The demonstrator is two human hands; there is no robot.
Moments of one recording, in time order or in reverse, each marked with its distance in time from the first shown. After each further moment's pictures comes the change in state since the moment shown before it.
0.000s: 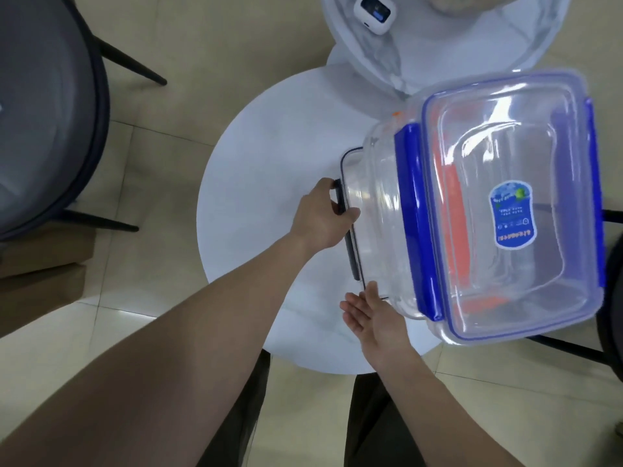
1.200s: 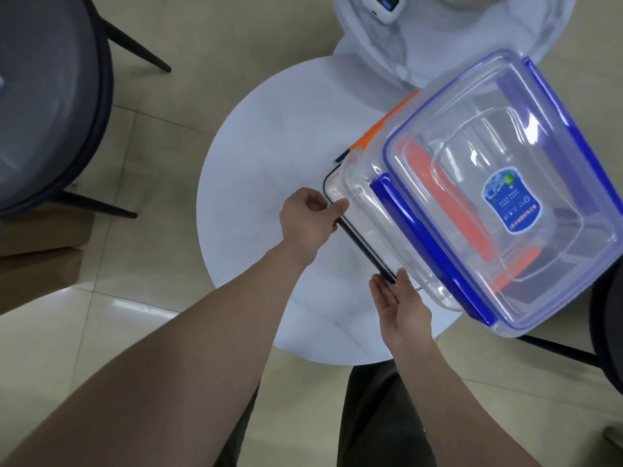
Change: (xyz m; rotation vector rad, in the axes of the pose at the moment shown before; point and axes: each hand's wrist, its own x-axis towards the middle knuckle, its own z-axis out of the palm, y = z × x) left_hand -0.015 -0.028 0.015 -0.496 0.267 -0.200; right_hand 0.019 -0.007 -0.039 0.343 0.061 -0.194
